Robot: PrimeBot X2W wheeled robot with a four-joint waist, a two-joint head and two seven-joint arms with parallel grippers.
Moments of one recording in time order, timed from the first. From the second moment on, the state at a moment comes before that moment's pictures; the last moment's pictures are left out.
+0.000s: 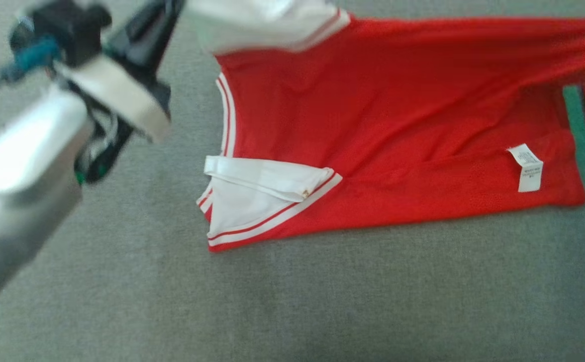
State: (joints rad) left arm -1.15 0.56 -1.16 0.42 -0.97 -0.06 -0.20; right arm -0.83 -0.54 0.37 0.79 0.84 0.13 0.09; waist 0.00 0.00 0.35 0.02
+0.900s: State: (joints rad) left arm -0.63 0.61 -1.15 0.12 -1.03 0.13 -0.25; right arm -0.37 -0.58 0.24 0.54 0.84 0.13 -0.01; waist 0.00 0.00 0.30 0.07
